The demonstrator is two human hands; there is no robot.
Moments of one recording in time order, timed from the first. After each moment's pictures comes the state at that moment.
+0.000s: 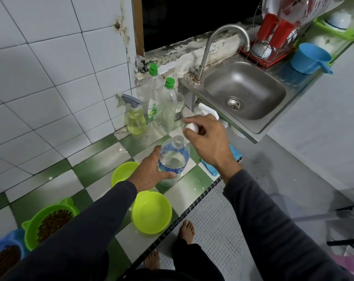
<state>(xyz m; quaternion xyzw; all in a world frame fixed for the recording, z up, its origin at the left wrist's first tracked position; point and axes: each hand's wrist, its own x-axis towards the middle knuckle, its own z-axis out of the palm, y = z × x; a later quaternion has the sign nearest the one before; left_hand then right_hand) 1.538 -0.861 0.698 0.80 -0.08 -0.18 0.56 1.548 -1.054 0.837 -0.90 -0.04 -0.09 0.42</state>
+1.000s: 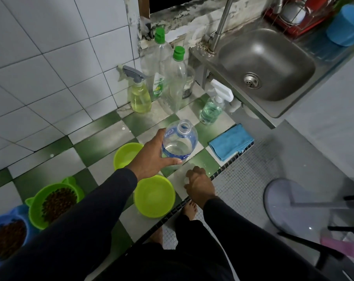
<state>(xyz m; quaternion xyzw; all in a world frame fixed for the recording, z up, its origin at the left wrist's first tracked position) 1.535 -0.862 0.699 0.81 -0.06 -0.18 0.56 1.479 -1.061 0.628 -0.96 -0.02 0.25 0.14</state>
